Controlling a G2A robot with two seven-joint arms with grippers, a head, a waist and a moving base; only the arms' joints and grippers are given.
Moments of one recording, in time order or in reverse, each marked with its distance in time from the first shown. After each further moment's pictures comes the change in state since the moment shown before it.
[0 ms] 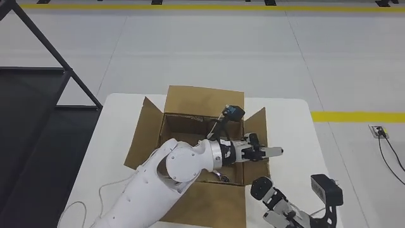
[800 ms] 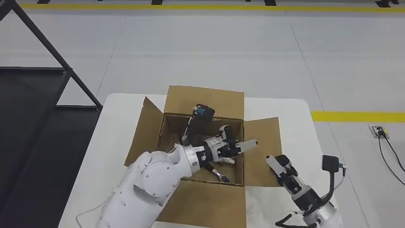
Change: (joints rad) left arm 0.274 0.070 -0.272 -0.236 0.260 -0.020 0.066; right arm 0.102 -0.003 -0.015 0.004 -0.306 0.579 -0.321
